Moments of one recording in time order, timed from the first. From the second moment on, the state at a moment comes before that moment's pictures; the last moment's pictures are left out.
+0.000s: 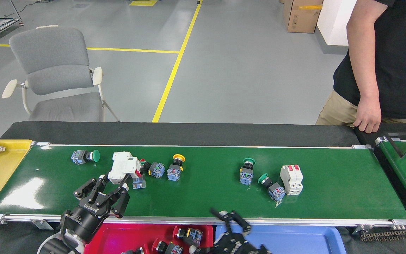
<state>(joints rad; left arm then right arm) 0.01 0.12 0.04 -1.57 -1.38 -0.56 -0.03 0.22 0.05 0.07 -1.75 1.40 -0.24 0.02</state>
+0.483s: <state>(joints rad) 0.10 0.07 -0.41 -1.73 -1.38 -0.56 -0.11 0.28 0.04 -0.27 -1.75 1.34 -0.20 -0.02</state>
